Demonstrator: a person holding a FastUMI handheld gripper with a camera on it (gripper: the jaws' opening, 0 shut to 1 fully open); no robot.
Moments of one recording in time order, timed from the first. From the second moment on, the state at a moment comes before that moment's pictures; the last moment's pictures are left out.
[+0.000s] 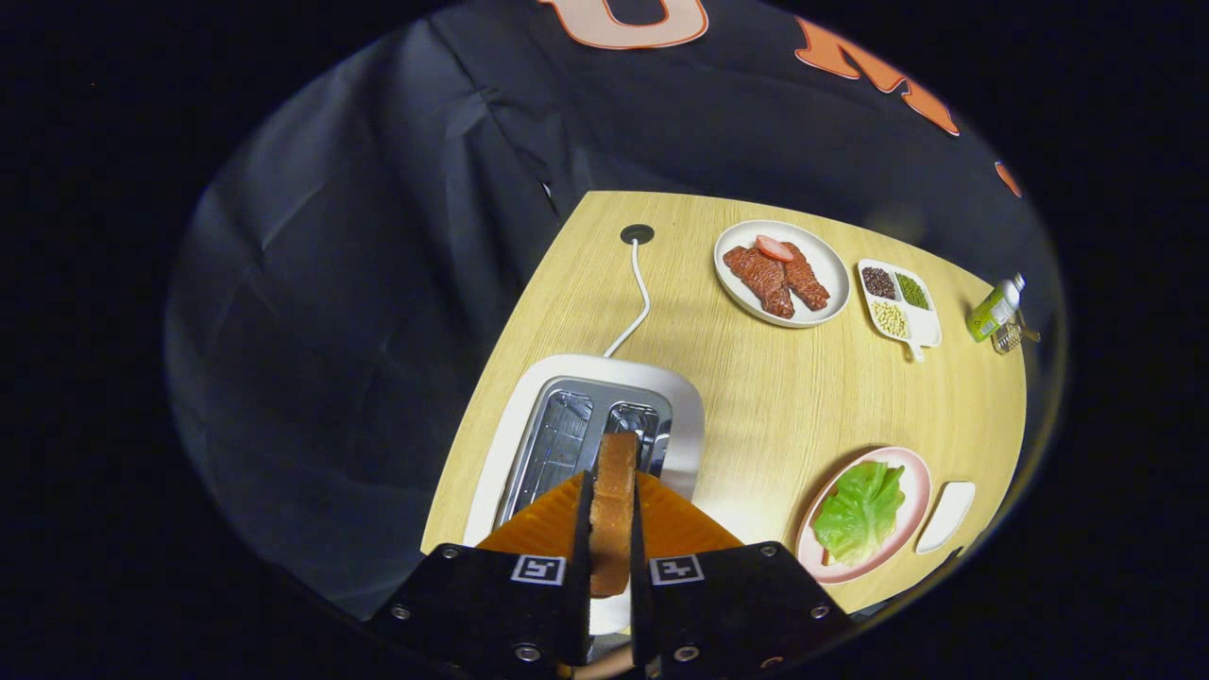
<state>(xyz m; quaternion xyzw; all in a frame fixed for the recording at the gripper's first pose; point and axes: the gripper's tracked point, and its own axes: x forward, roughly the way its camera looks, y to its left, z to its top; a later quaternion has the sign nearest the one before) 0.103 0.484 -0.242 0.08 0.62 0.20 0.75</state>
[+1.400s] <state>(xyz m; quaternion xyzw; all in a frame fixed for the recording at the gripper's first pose) 0.093 0.299 -0.213 0.25 0.53 0.23 0.77</state>
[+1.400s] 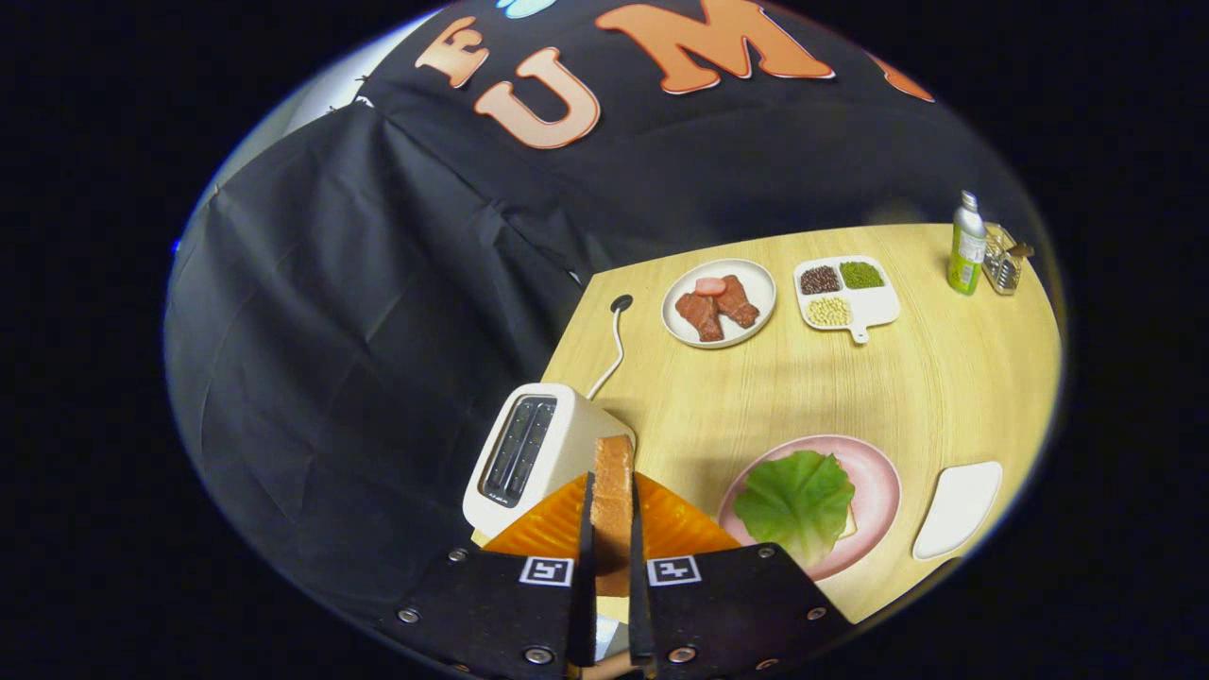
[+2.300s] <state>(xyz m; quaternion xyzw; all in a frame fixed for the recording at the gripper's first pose) 0.071 0.238 -0.339 0.26 0.55 0.22 0.76</state>
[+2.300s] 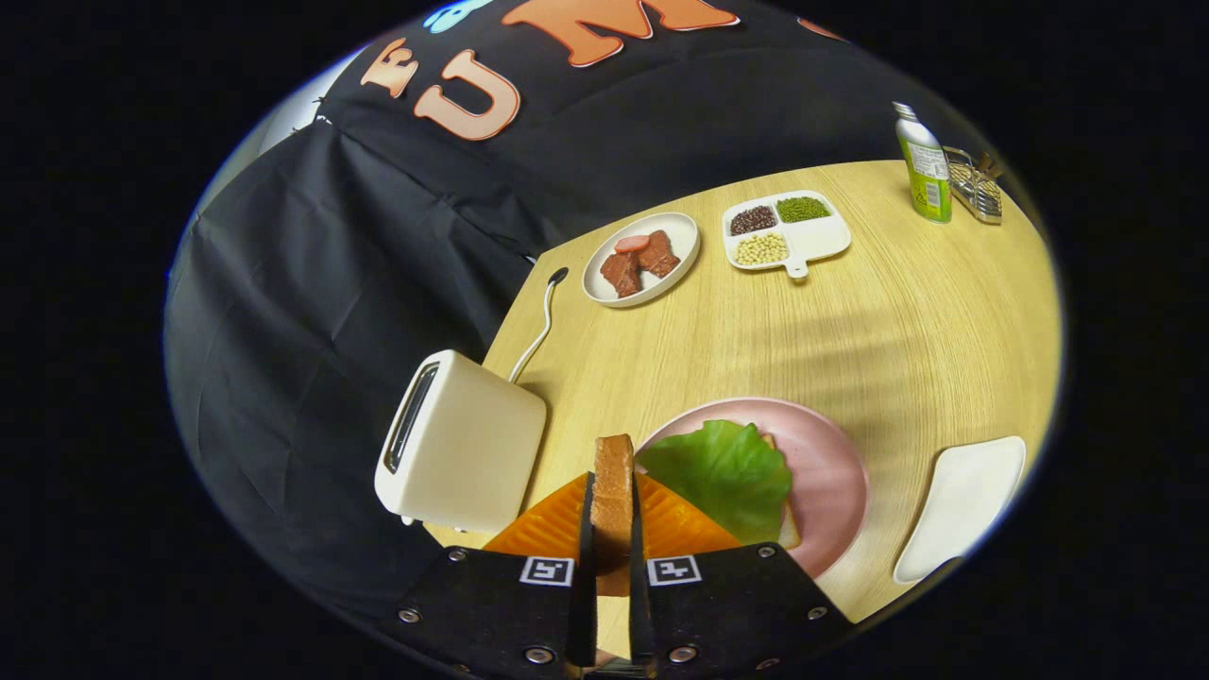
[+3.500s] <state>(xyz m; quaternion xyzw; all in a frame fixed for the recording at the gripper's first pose) 0.100 0.146 -0.302 0.14 0.39 0.16 0.90</state>
